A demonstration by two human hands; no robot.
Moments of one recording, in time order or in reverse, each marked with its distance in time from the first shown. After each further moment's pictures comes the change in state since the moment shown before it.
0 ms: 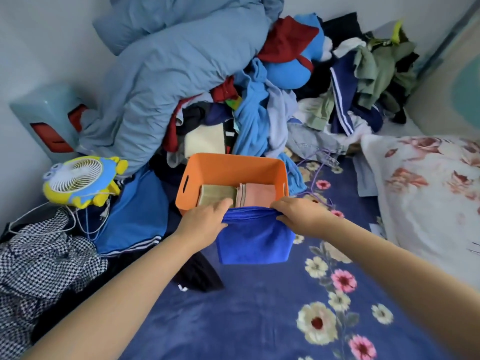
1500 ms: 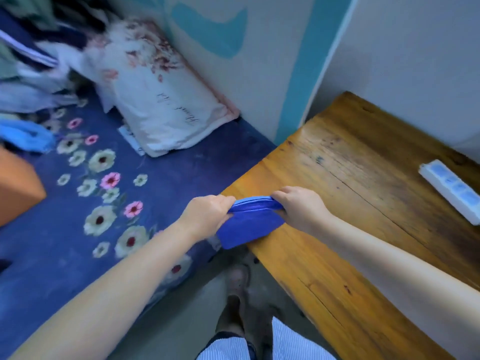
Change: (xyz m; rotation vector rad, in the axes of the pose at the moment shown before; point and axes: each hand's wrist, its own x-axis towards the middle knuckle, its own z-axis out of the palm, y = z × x) left_hand -0.286 0.671 0.121 0.098 -0.122 1.000; right_hand -0.773 0.103 0.239 0.197 0.202 0.860
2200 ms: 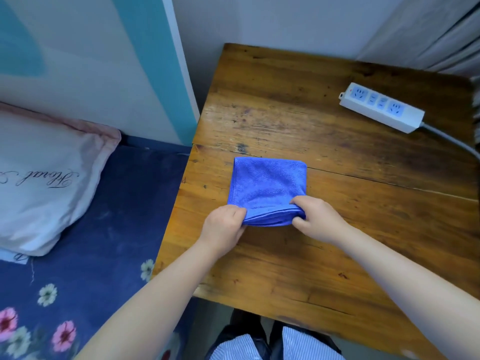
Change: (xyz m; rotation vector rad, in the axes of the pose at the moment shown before) left_hand 0.184 0.063 0.114 -0.173 -0.045 0.564; right_hand -0.039 0.127 0.093 0.594 0.029 0.776
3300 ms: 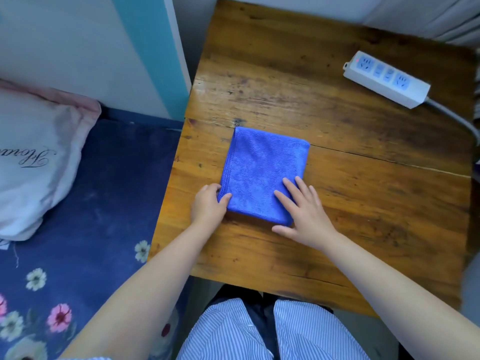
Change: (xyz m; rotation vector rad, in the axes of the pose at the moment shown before) left_hand -0.001 -0.028 0.034 -0.463 -0.128 -0.765; right_hand -0.019 0.002 0.053 -0.243 -0.040 -0.032
